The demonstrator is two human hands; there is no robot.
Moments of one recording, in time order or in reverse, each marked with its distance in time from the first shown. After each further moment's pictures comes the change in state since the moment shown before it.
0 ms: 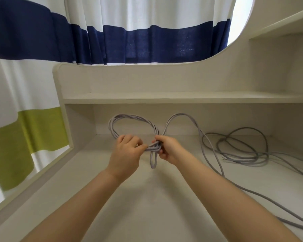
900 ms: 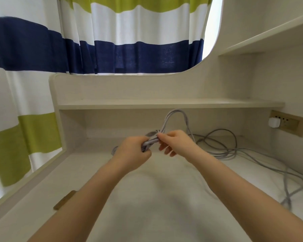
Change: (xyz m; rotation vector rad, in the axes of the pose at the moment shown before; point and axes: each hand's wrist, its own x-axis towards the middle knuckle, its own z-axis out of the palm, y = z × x) left_hand 0.032 0.072 -0.084 -0.558 -0.338 -0.389; right_hand -0.139 -0.035 -0.050 -0.638 0.096 -0.353
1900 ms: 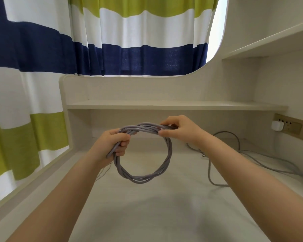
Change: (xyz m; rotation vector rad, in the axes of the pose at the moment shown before) left_hand -0.013 -0.038 -0.051 -1.188 -0.141 -0.325; right_hand 0.007 -0.023 -0.028 -0.281 -0.090 -0.437
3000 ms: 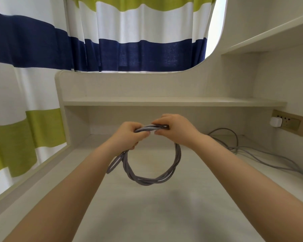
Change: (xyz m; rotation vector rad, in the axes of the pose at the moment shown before) left_hand 0.022 0.001 0.045 0.706 0.034 0.097; right_hand 0.003 0.003 0.011 -0.413 0.061 -0.166
